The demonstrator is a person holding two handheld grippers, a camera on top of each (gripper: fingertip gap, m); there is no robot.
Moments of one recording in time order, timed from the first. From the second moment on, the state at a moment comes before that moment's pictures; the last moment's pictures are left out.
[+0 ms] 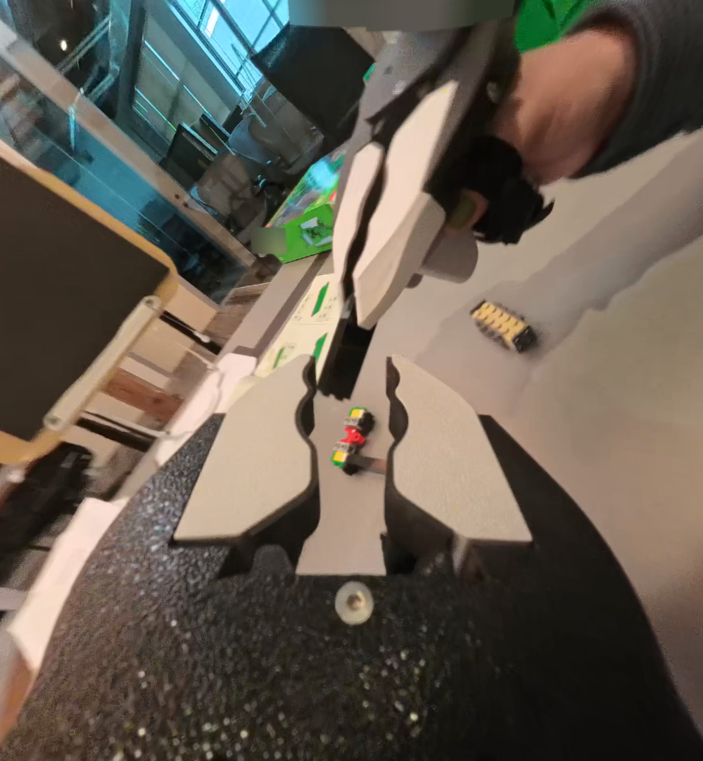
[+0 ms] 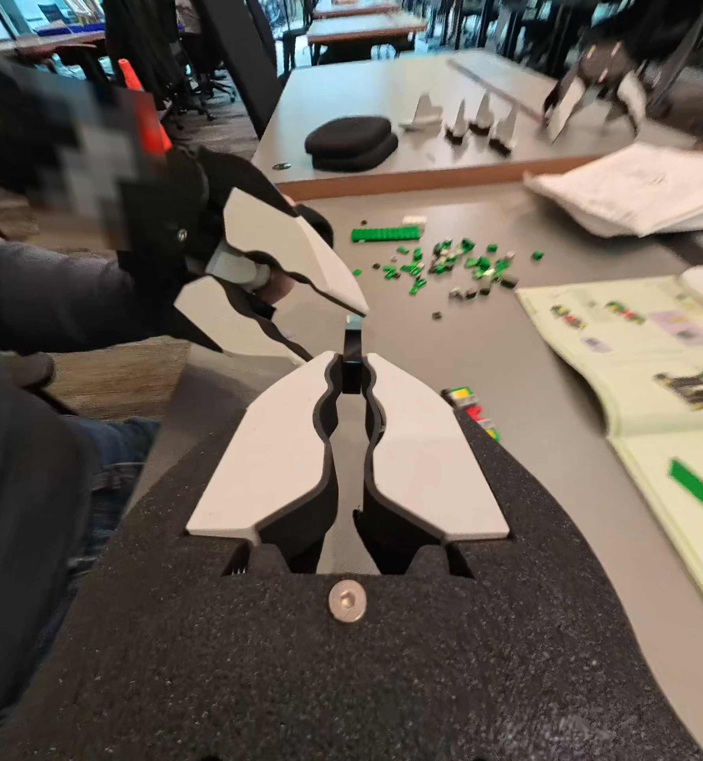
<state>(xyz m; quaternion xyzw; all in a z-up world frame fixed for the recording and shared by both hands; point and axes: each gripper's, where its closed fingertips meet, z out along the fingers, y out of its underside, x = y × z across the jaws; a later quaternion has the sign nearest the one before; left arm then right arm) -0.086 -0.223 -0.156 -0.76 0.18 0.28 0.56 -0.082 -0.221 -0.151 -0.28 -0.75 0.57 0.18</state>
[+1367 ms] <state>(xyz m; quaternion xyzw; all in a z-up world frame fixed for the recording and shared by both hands) -0.095 -0.220 -0.169 -0.77 0.19 0.01 0.62 -0.065 -0.203 -0.149 -0.15 -0.75 0.55 0.32</state>
